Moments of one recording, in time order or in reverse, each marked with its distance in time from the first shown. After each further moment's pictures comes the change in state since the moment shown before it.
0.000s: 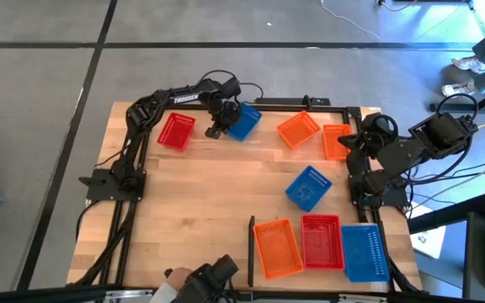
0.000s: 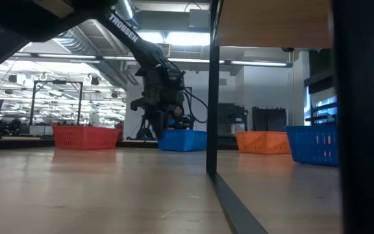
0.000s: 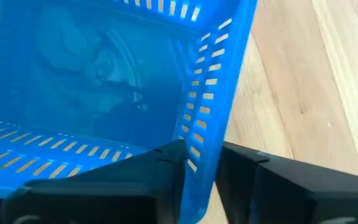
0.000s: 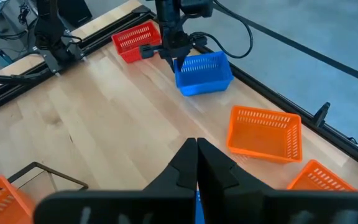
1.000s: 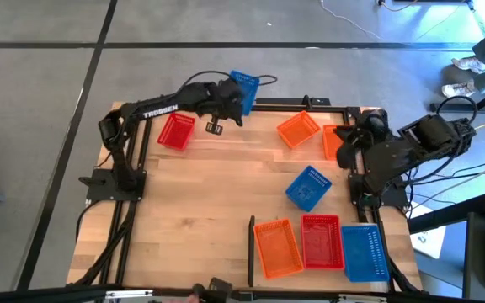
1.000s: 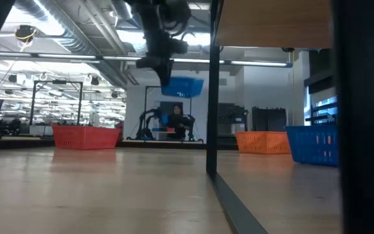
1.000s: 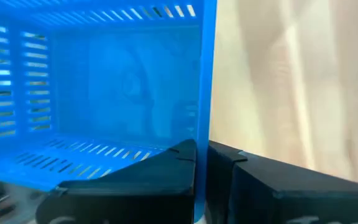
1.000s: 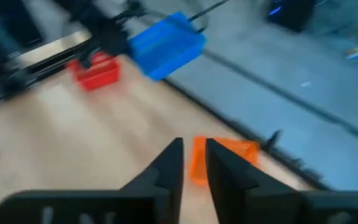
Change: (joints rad) left arm -0.251 -0.350 0.000 0.039 -0.679 -0.163; right arm -0.083 0.056 0.000 0.007 0.158 -0.059
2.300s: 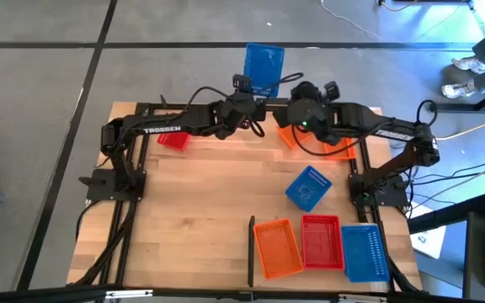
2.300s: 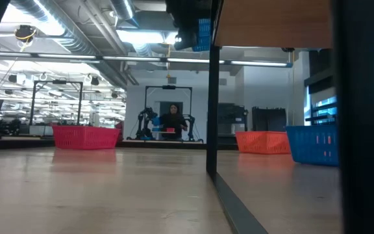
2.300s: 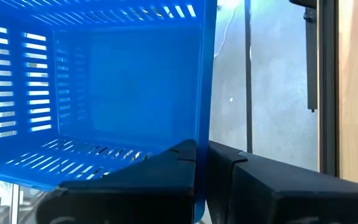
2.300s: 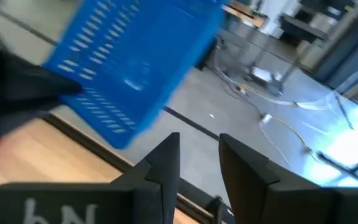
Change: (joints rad) left arm -0.235 -0.002 0.000 0.649 -0.522 0.249; right arm -0.482 0.338 0.000 0.648 0.144 -0.619
